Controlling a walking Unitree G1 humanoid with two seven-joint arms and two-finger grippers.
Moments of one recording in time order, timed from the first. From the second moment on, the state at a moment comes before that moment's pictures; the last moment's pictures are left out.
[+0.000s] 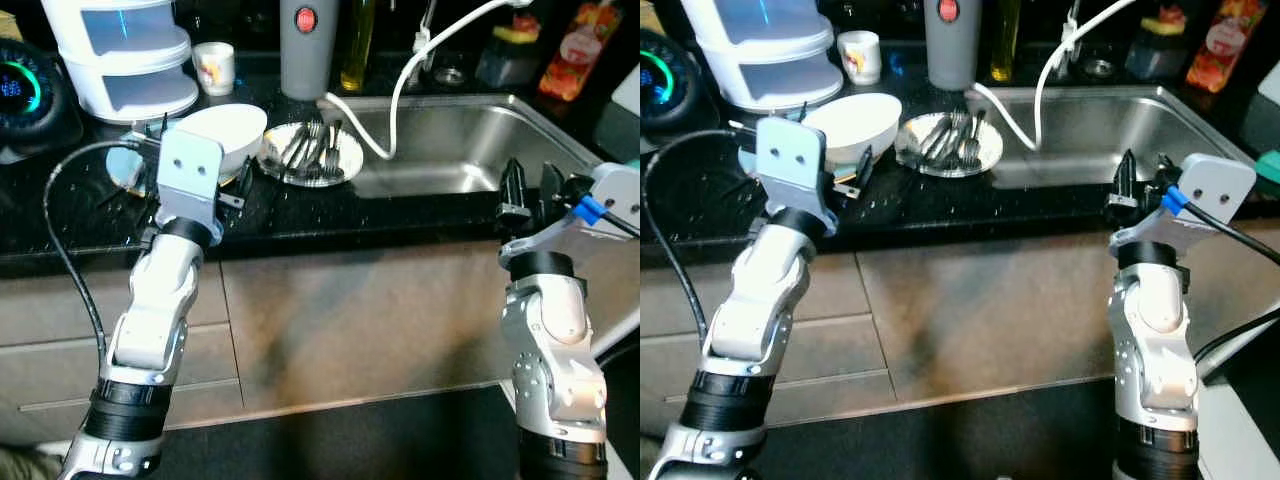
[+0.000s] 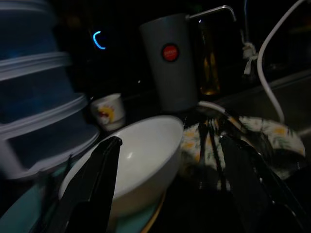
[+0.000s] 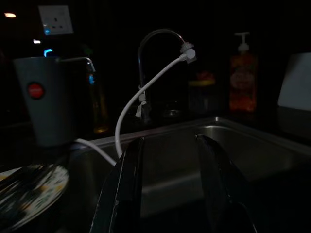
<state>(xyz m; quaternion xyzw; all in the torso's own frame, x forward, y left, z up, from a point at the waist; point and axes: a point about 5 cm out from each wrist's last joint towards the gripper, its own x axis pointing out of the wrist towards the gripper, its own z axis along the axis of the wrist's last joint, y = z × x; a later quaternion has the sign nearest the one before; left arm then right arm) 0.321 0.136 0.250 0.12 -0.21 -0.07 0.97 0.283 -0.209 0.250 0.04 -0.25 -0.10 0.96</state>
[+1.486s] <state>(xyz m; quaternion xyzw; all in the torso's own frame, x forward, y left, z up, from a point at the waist) 0.308 0.108 0.261 0.14 -0.25 -0.12 0.95 0.284 -0.204 0.249 0.05 -0.25 -0.09 0.96</state>
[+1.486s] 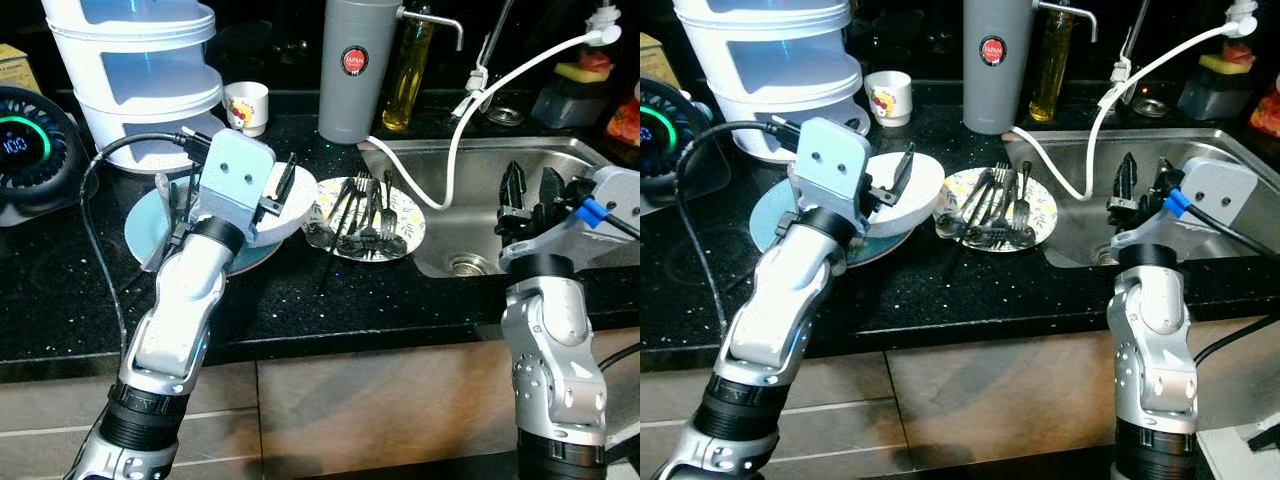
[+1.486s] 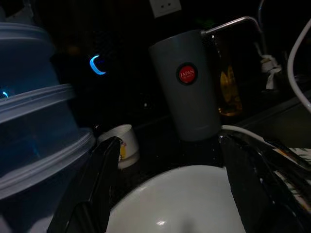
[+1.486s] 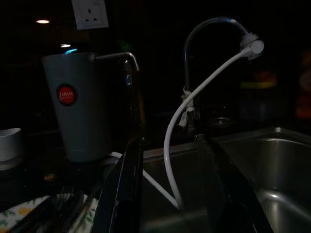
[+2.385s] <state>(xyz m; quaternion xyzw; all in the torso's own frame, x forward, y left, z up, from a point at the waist) 0.311 0.108 0.258 0.12 -0.23 -0.11 0.96 0.282 -0.203 0.248 0.05 -0.25 -0.09 0.96</state>
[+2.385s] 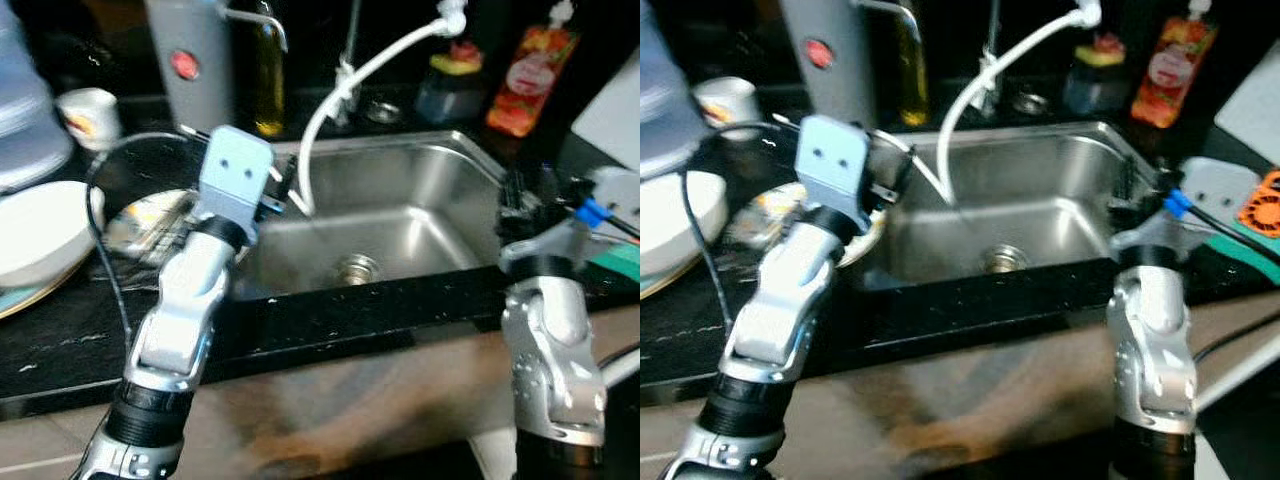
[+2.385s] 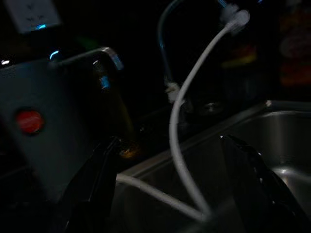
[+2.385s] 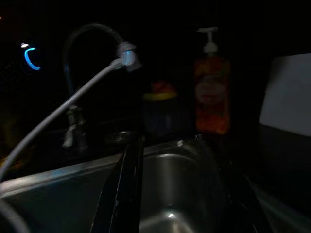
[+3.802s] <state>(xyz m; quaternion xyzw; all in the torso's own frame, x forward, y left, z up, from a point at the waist) 0.315 0.191 0.250 0.04 0.05 0.03 1.00 0.293 -0.173 0.248 0.04 -0.22 0.04 0.97</state>
